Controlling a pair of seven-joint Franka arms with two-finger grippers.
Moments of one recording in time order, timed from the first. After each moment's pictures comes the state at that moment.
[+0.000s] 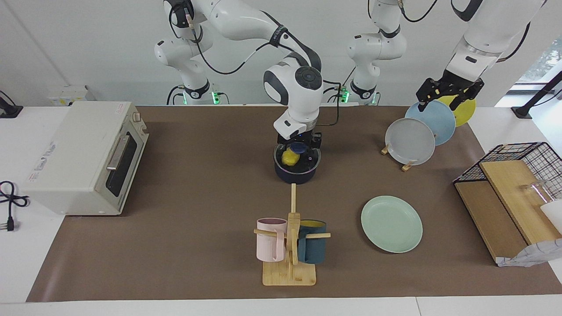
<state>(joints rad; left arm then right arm) -0.05 -0.08 -0.03 -1.62 0.00 1.50 -0.04 0.70 0.43 0.03 -1.55 0.04 1.91 0.87</state>
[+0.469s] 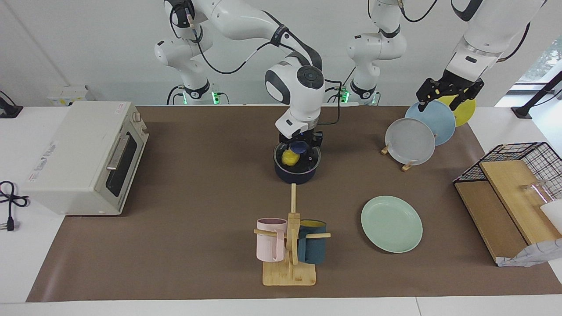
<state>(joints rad) -0.05 -0.08 -0.03 -1.62 0.00 1.50 -0.04 0.70 0.43 0.04 -1.56 0.04 1.91 0.87</state>
